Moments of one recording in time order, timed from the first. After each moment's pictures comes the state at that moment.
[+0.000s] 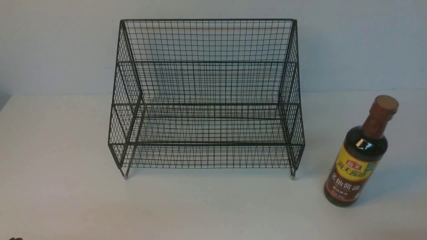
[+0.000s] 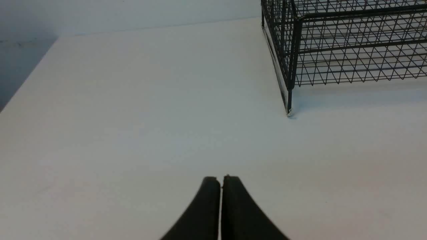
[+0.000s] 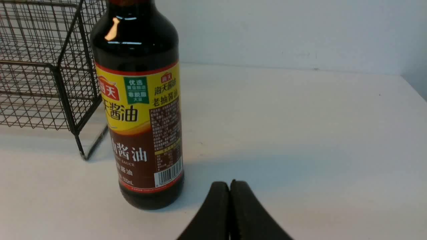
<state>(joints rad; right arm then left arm) -0.01 -0.01 0.02 0.07 0.39 -0.10 -0.03 -0.01 0.03 0.02 0.39 0.02</state>
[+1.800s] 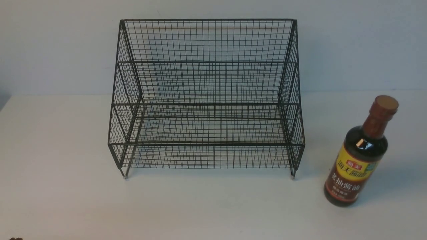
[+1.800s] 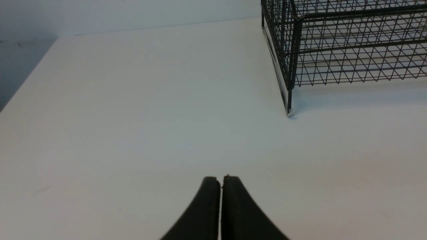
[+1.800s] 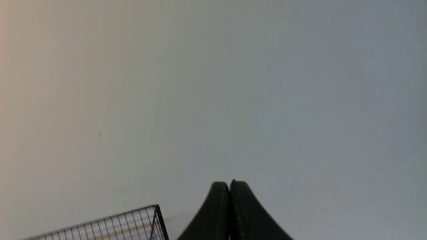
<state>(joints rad) 0.00 0.21 -0.22 0.27 -0.10 -0.01 -0.03 -0.01 0.03 0.02 0.39 0.02</state>
